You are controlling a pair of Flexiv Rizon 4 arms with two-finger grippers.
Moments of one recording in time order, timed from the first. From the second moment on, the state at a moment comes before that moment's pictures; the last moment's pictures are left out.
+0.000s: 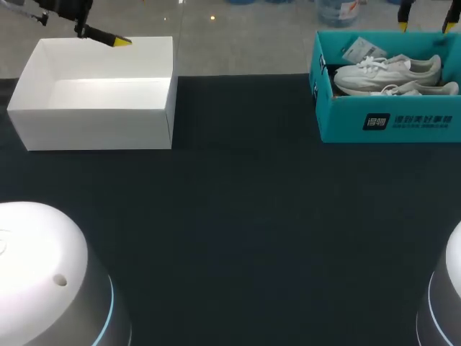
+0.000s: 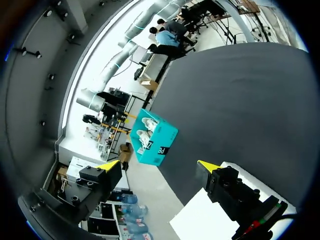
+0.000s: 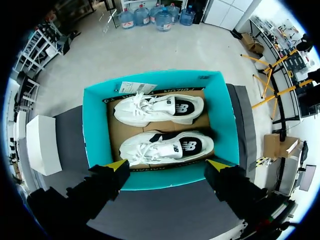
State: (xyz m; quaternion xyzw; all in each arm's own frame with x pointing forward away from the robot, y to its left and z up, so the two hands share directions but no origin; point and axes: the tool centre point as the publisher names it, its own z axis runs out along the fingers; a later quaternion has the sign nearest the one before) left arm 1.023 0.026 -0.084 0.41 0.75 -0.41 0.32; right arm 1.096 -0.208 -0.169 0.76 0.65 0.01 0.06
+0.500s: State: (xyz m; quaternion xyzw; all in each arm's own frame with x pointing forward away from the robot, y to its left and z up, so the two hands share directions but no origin) left arm 1.021 0.026 -0.086 0.20 0.83 -0.41 0.33; right arm 1.077 -0.211 -0.173 0.76 0.64 0.03 0.08
